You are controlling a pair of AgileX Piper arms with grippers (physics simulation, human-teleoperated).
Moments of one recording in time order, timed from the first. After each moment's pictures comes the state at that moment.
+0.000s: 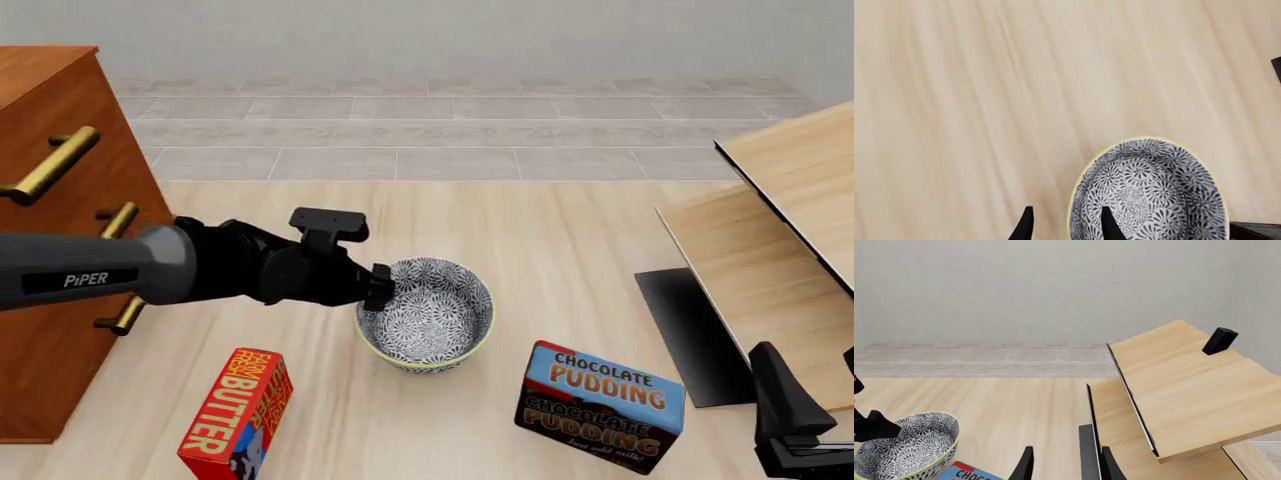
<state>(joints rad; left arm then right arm) -0.51 1.78 -1.01 0.19 -0.23 0.00 0.01 -0.01 0.00 0.00</state>
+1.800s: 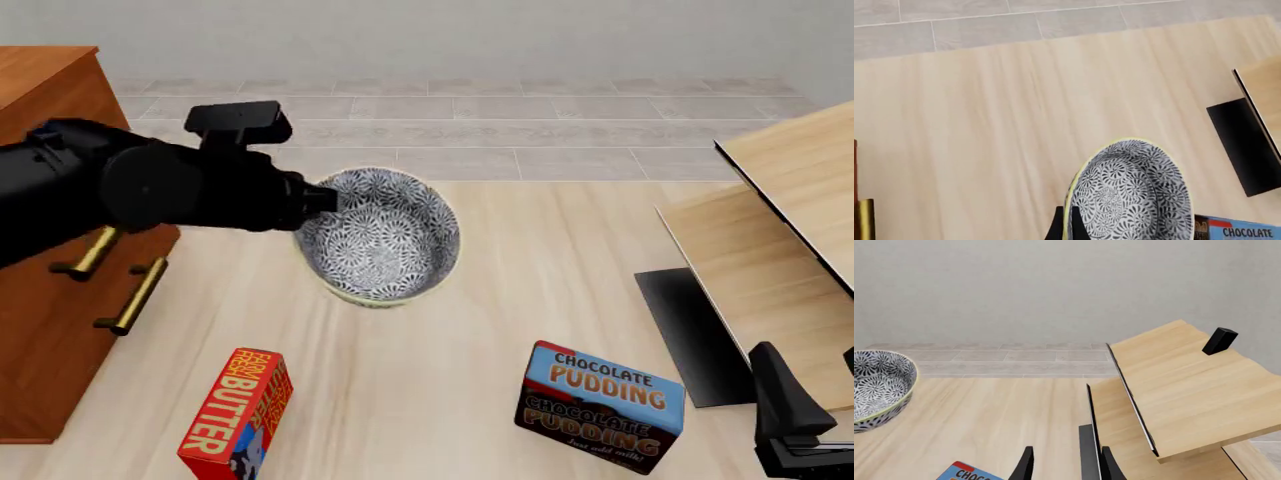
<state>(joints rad) -0.44 1.40 -1.09 0.49 -0.26 0.00 0.01 -0.01 0.00 0.00</state>
